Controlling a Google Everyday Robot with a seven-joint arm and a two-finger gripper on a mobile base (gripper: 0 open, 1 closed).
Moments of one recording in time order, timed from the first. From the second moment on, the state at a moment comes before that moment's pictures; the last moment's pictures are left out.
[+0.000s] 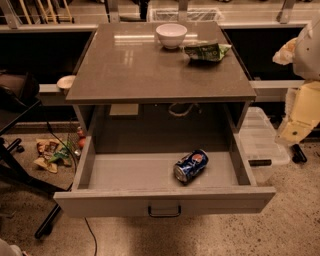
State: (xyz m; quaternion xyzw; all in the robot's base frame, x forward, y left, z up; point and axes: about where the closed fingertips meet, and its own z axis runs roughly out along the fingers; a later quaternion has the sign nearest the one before) arm 0.438 -0.216 0.977 -0.60 0.78 -0.04 0.16
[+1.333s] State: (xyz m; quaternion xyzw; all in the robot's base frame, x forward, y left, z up) arm 0.463 -0.168 0.888 -0.67 0.73 0.01 0.16
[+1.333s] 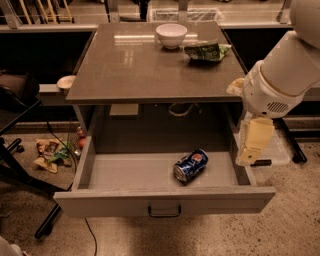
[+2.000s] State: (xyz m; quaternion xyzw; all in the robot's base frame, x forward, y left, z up) arm 0.469 -0.162 0.872 -0.68 0.71 0.02 0.16
